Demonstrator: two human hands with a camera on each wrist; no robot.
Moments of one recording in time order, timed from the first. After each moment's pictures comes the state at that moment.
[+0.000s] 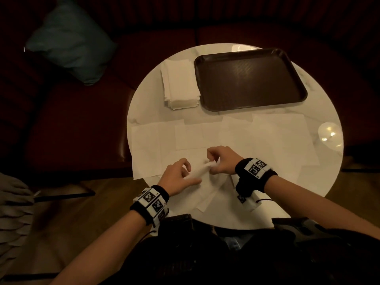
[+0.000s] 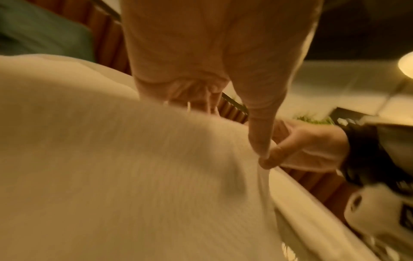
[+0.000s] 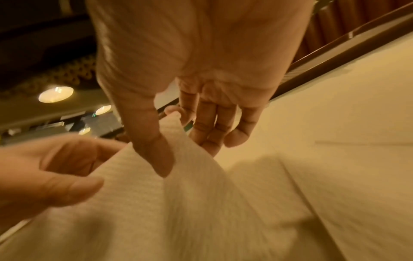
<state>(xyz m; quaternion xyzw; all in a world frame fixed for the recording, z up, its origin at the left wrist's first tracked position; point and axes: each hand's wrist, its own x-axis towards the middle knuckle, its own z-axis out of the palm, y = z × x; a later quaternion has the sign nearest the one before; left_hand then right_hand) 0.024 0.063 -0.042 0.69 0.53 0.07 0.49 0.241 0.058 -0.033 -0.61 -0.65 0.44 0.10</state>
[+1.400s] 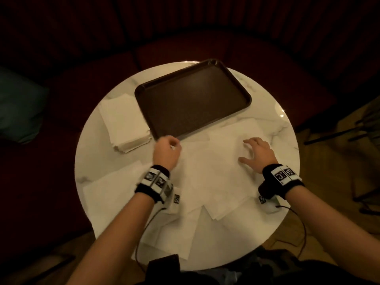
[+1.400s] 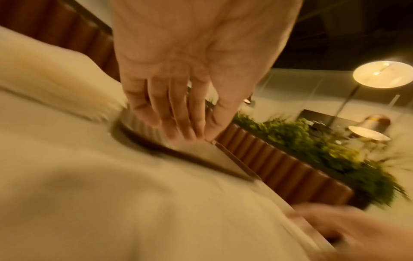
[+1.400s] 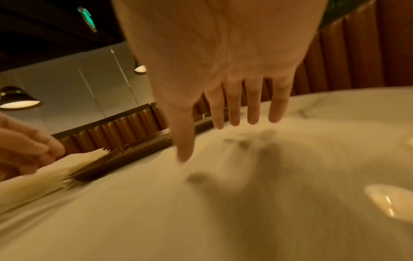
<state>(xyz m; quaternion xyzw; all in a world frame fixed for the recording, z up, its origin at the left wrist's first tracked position) 0.190 0.197 -0.012 0.76 0.51 0.15 0.38 0.429 0.015 -0.046 -0.89 -0.40 0.21 0.09</state>
